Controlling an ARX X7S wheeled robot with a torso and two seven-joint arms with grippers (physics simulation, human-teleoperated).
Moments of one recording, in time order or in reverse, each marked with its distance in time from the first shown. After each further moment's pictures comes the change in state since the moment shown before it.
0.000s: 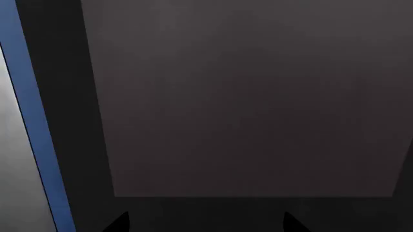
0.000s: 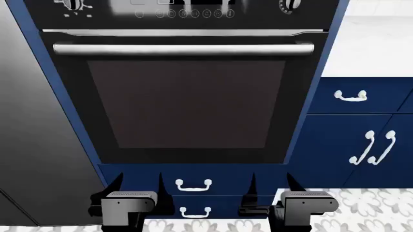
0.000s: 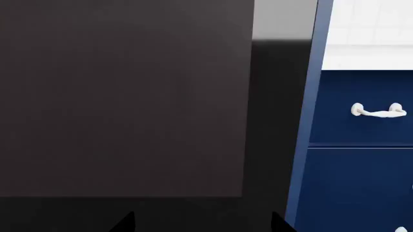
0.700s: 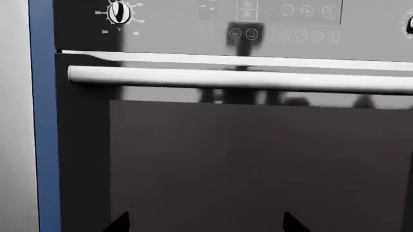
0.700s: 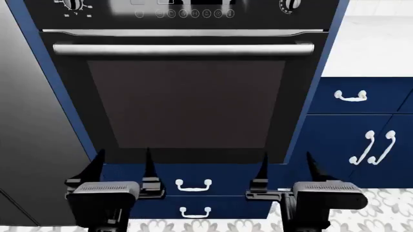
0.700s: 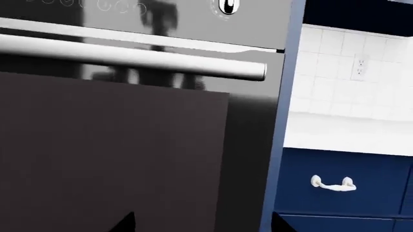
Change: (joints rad) left arm 0.030 -0.082 0.047 0.309 -0.099 -0.030 -0.080; right arm -0.036 0.077 -0.080 -0.350 -0.055 0.130 0.154
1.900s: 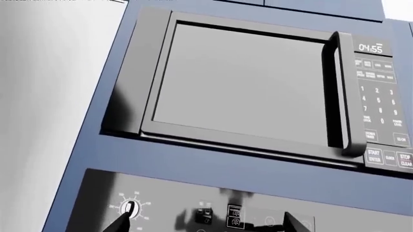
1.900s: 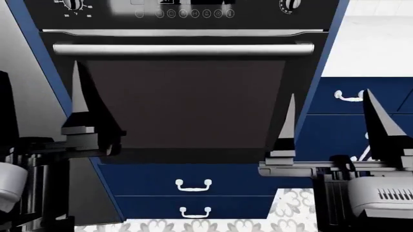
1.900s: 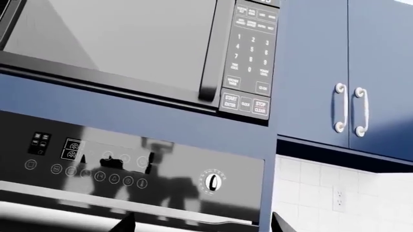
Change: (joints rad) left arm -0.229 -0.100 -0.068 0.651 -0.218 -0.354 -0.185; right arm 0.141 0.075 -0.100 -0.644 -0.134 0.374 -0.003
